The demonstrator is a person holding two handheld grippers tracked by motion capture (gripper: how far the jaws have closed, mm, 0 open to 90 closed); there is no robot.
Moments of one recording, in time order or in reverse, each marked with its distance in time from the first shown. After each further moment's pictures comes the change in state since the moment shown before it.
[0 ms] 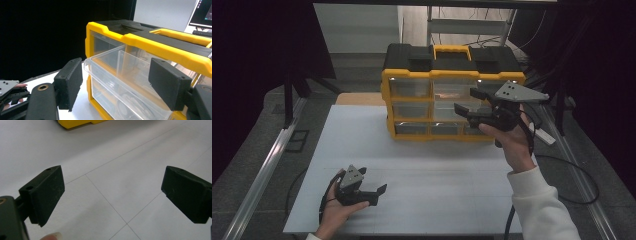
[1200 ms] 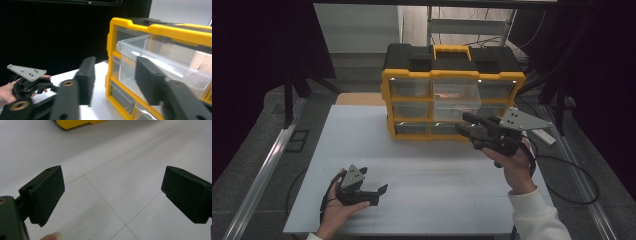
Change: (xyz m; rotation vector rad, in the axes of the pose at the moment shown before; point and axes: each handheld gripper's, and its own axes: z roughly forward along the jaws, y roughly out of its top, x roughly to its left) left arm -0.001 0.001 0.001 0.004 -0.001 0.004; right arm 0.026 -0.037 -0.025 -0.041 0.108 -0.018
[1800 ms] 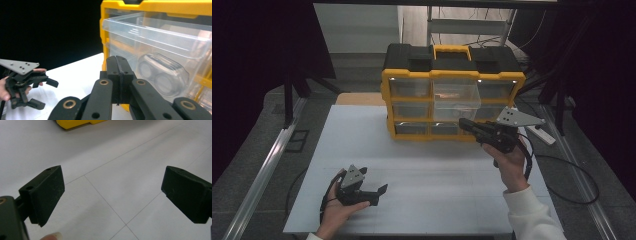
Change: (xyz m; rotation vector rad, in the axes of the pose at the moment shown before) left arm 0.000 0.000 0.000 -0.003 0.001 0.001; right arm -0.018 -0.019 0.011 0.054 -0.024 0.079
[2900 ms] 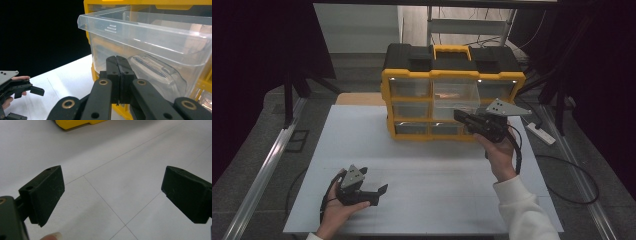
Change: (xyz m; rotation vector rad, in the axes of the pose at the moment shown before) left arm 0.000 0.000 0.000 0.000 -0.004 0.003; right arm -0.016 -0.002 0.032 0.005 -0.055 0.049
